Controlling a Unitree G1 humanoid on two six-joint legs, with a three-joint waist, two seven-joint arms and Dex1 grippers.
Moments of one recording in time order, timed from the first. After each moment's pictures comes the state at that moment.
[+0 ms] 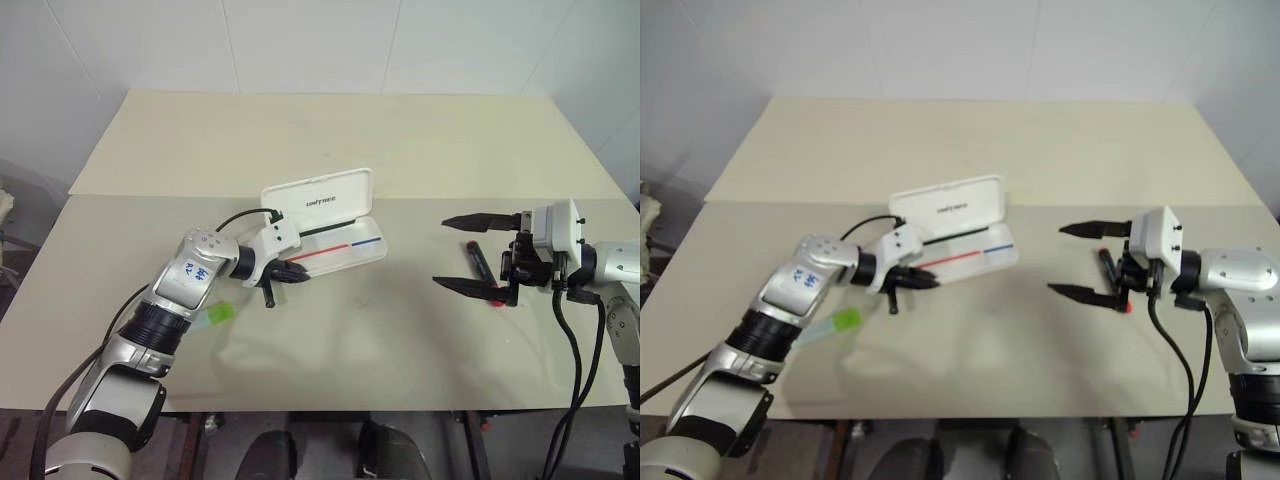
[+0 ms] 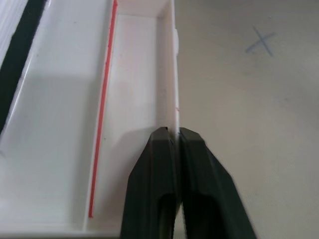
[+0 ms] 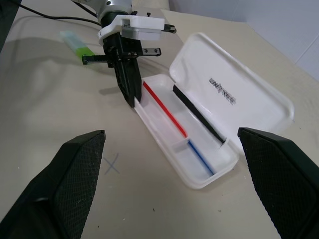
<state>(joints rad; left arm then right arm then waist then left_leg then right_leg) -0.74 0.55 -0.32 0.17 -0.06 0.58 -1.02 -0.37 -0.85 -0.17 -0.07 0.53 0.12 1.29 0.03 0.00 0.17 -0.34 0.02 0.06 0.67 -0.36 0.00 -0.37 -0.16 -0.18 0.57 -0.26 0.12</state>
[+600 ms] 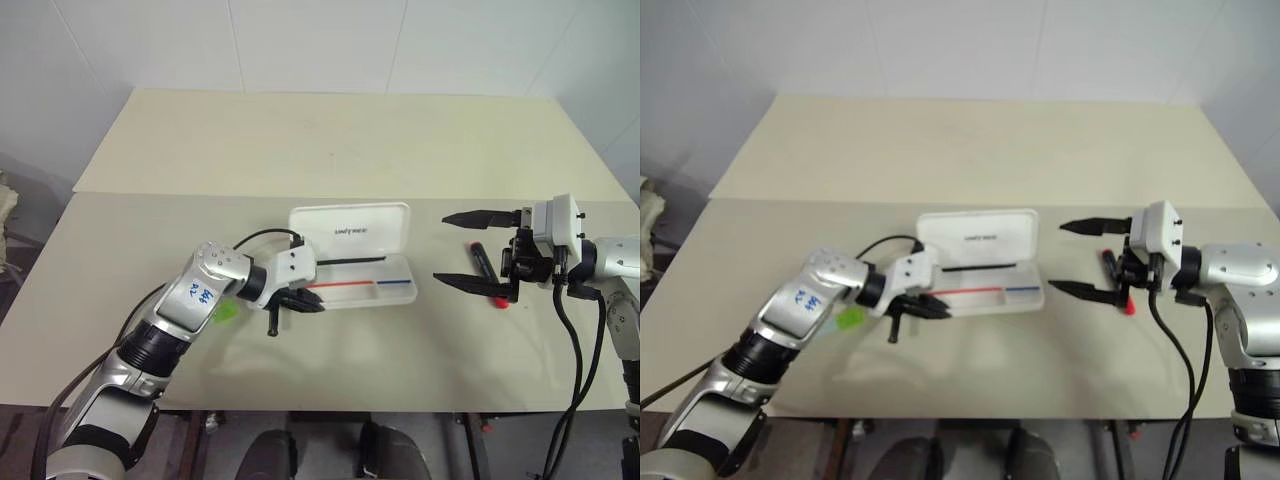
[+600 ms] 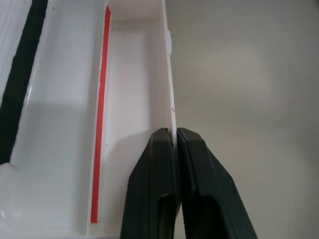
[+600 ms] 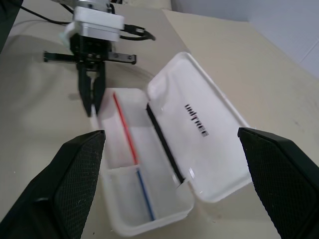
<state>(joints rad) -0.64 0.57 -0.39 -0.08 -0.09 0.58 -1.16 -0.39 -0.85 -0.17 -0.04 0.53 0.14 1.30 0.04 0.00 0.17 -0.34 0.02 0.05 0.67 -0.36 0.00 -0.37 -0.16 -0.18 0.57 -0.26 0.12</state>
